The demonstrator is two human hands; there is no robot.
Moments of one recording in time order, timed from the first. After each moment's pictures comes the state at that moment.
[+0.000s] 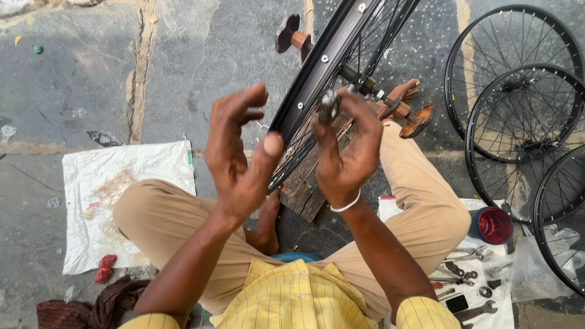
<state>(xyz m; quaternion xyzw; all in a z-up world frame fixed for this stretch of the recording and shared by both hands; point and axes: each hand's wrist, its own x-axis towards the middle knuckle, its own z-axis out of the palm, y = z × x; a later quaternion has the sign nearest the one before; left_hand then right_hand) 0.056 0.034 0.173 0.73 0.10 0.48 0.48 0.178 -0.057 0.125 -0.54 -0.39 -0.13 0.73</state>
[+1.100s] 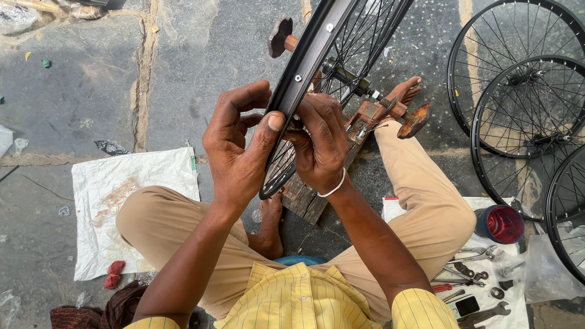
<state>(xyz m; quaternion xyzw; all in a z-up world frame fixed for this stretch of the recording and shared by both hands) 0.079 0.042 0.173 0.69 0.13 0.42 0.58 0.198 -0.041 0.131 -0.55 -0.54 -0.21 0.60</state>
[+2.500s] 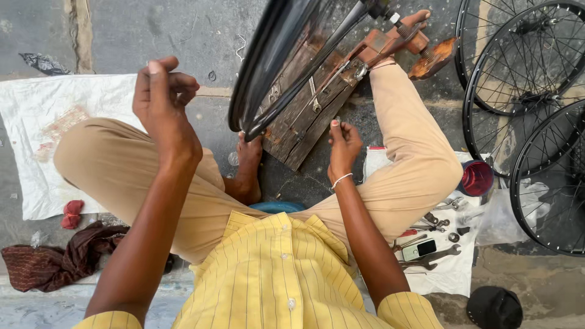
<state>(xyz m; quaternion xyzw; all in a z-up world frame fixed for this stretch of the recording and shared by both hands) -0.007 0.094 -0.017 0.45 0.36 0.47 0.67 0.198 -0.159 -0.160 -0.67 0.01 0.18 0.72</state>
